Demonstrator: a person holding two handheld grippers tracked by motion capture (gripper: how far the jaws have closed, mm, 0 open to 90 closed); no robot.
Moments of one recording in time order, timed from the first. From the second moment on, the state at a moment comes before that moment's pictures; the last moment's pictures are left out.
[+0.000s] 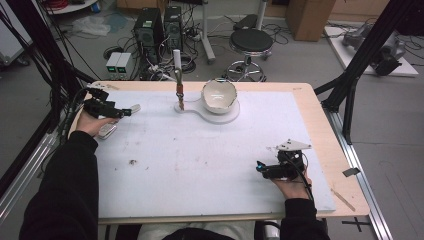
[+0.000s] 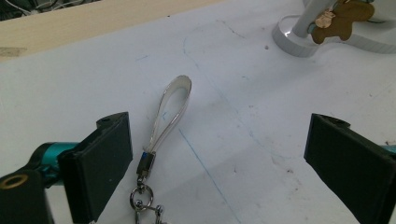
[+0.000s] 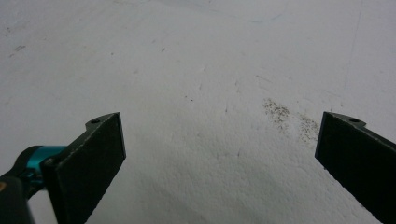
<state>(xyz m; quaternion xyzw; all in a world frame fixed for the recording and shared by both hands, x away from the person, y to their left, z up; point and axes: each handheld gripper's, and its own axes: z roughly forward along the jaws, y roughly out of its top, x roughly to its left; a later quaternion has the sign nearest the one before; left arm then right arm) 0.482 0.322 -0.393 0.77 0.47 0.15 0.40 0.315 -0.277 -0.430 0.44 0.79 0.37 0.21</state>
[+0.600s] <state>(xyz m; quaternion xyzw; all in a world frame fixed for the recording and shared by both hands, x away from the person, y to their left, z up) 0.512 0.318 -0.413 0.81 0.47 0.16 0.30 0.310 -0.276 -0.432 0.44 0.80 0.34 0.23</state>
